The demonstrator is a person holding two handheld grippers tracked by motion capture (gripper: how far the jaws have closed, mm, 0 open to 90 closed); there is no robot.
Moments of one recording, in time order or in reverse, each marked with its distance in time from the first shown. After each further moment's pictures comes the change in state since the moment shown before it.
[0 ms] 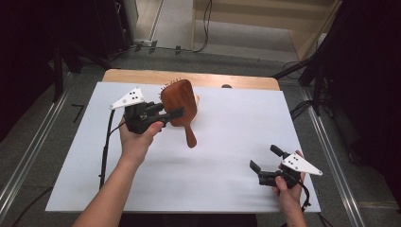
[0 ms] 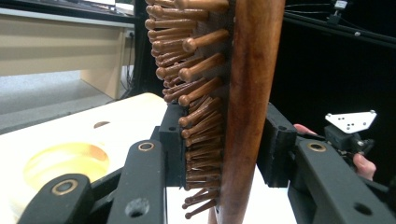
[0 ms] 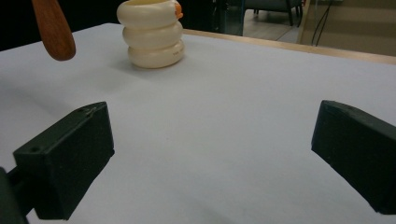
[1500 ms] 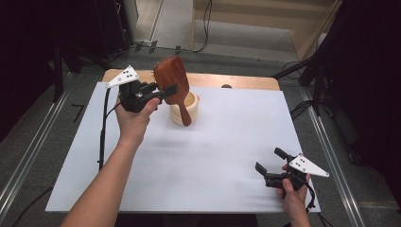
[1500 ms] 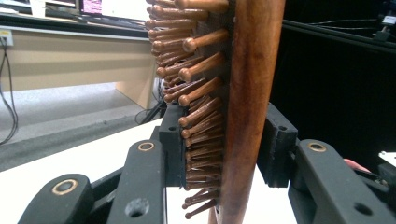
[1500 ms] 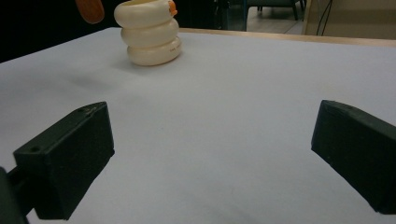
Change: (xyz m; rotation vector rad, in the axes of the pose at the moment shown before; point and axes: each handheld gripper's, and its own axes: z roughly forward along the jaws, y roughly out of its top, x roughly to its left) left arm 0.033 0.034 0.006 -0.046 0.122 0.001; right arm -0.015 -0.012 -0.008 -0.007 0.036 0.065
